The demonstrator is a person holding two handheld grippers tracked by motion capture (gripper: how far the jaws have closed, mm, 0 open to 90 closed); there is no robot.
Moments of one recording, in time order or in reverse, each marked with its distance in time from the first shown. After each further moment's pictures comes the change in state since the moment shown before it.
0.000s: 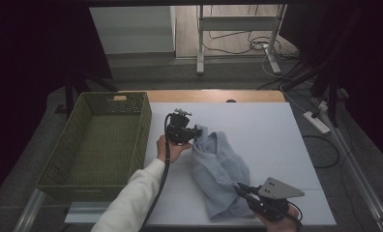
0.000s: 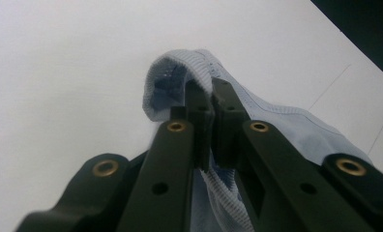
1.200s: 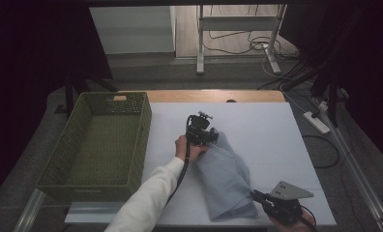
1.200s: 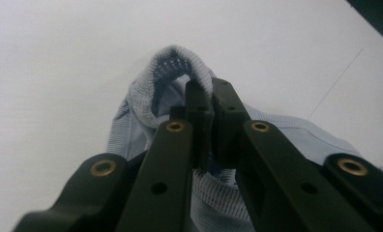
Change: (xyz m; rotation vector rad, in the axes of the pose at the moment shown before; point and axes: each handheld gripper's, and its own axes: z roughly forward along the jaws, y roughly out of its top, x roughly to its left) left arm -0.026 0.014 0.057 0.088 -0.007 0.045; right arm -0.023 -0.033 -0.016 0.174 -0.080 0.065
